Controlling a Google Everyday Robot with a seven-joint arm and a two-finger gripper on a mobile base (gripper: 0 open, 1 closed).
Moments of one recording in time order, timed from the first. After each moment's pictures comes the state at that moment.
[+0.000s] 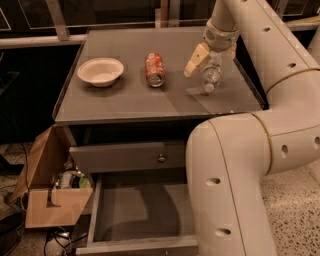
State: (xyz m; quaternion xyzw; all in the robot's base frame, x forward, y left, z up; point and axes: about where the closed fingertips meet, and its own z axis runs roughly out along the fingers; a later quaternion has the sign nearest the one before) arm 0.752 -0.188 0.875 -0.25 0.96 0.01 0.13
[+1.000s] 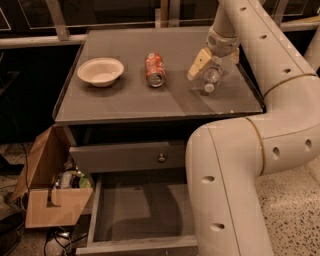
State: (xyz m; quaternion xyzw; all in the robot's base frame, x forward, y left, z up) arm 0.762 -0.206 0.855 -0.22 0.97 0.00 0.13
